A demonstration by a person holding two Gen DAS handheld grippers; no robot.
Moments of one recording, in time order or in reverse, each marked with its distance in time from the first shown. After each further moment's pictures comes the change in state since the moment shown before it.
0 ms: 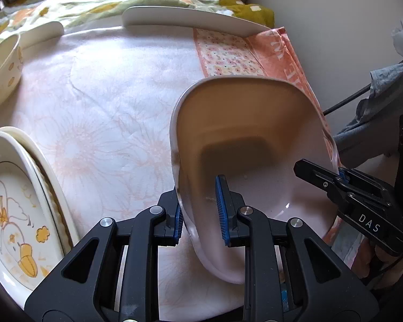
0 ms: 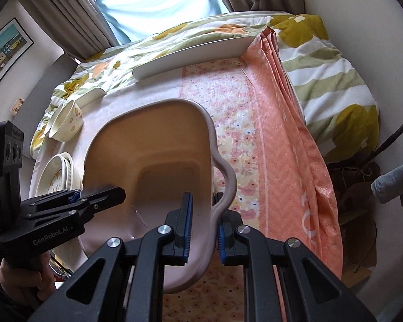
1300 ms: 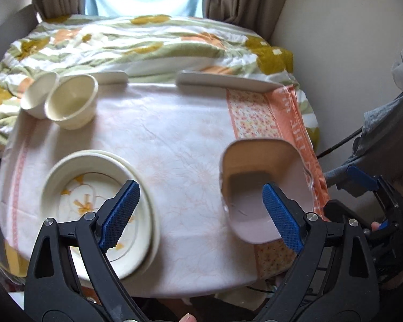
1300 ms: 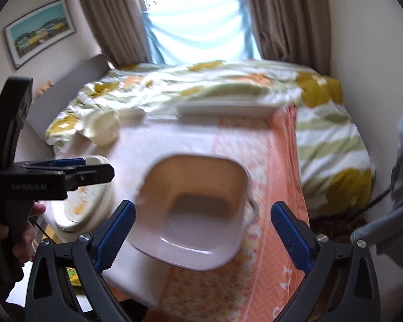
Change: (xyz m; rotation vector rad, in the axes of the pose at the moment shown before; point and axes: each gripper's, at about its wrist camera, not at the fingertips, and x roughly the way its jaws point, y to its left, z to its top) left arm -0.131 0.013 0.006 -0.065 -0.211 0.168; right arm -0.086 0.045 0.000 -0.247 -0.212 0.029
